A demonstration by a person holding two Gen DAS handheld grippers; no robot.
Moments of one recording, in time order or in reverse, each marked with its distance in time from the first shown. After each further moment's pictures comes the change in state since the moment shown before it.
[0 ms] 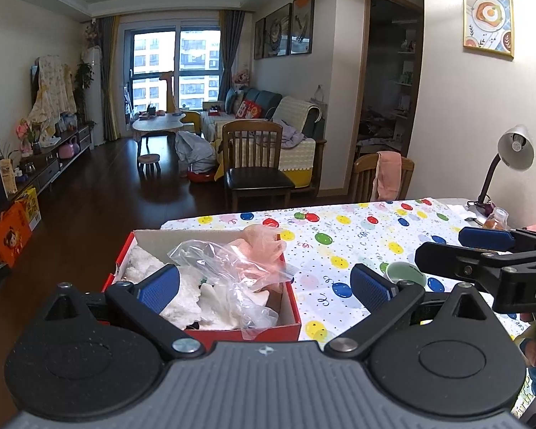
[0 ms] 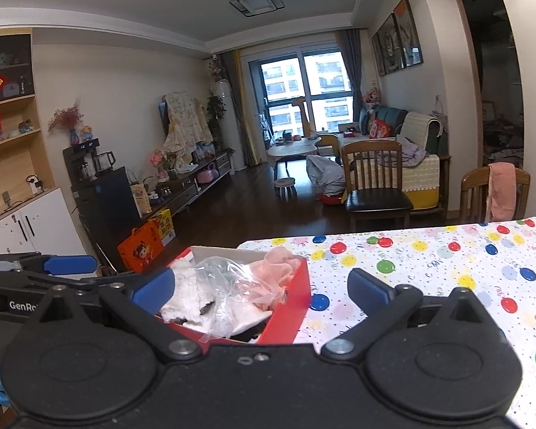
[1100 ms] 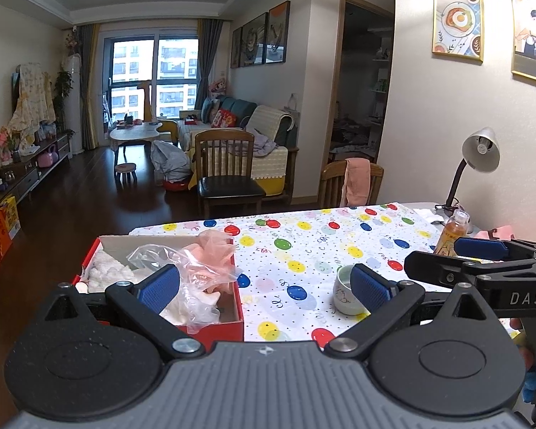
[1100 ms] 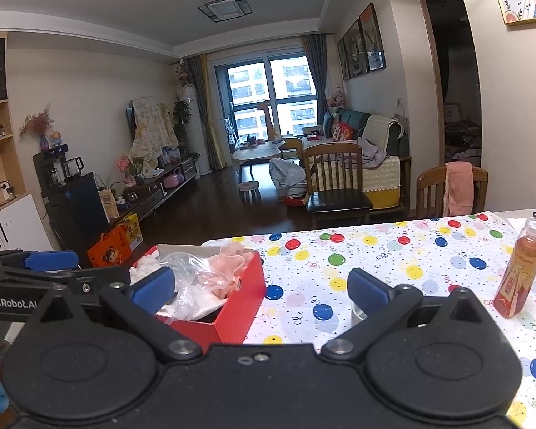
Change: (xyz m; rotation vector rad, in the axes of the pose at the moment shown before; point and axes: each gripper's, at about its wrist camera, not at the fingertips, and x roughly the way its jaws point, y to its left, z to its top) left arm -0.029 -0.048 -0.004 0.017 -0.033 -0.078; right arm -0.049 -0.019 -0.009 0.015 -0.013 -0.124
